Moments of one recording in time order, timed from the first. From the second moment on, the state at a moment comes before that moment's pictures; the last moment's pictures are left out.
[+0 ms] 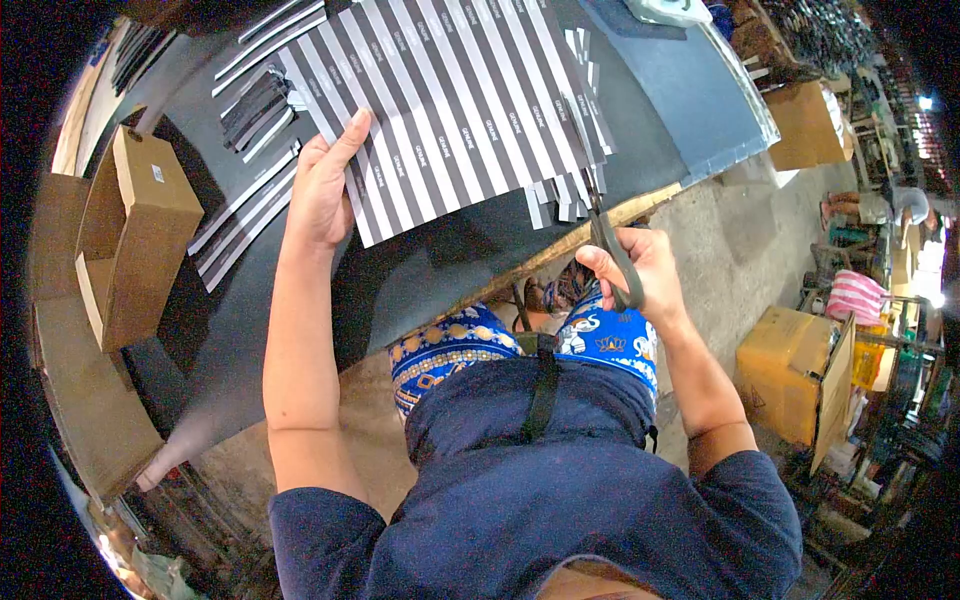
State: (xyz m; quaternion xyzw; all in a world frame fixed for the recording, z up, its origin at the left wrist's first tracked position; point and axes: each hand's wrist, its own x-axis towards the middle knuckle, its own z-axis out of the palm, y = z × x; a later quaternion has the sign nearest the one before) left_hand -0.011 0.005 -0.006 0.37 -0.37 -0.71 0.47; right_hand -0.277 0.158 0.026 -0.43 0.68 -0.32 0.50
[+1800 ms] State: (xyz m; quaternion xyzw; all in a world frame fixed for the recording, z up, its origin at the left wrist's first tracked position) left_hand -0.017 0.015 0.004 0.36 -0.36 -0.74 0.44; right_hand -0.279 0.120 0.034 -0.46 0.65 -0.36 0.49
